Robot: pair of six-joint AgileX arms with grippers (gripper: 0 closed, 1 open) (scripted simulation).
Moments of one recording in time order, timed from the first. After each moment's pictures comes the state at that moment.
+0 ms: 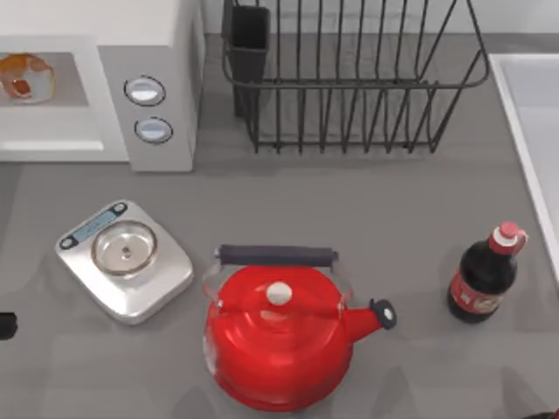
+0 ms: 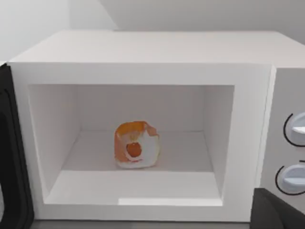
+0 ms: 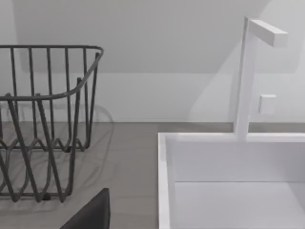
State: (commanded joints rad) left arm -0.01 -0.09 0.09 -0.16 -0.01 0.00; right arm 0.00 0.00 0.00 0.00 0.00 0.00
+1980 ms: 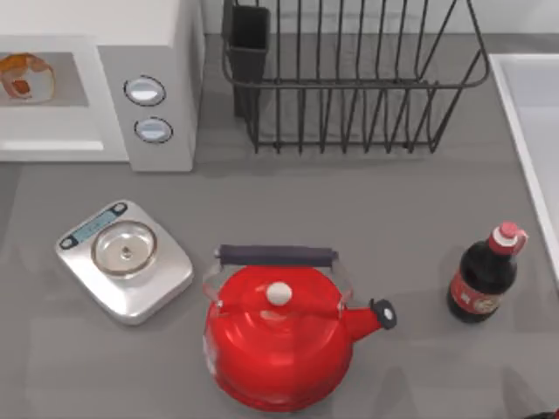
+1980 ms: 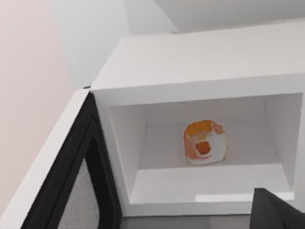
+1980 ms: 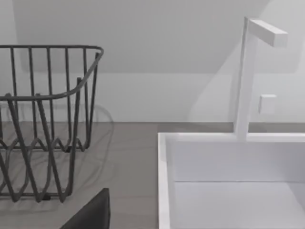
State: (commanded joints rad) left arm 0.38 0.15 0.40 -0.35 0.28 0.16; right arm 0.00 0.00 0.00 0.00 0.00 0.00
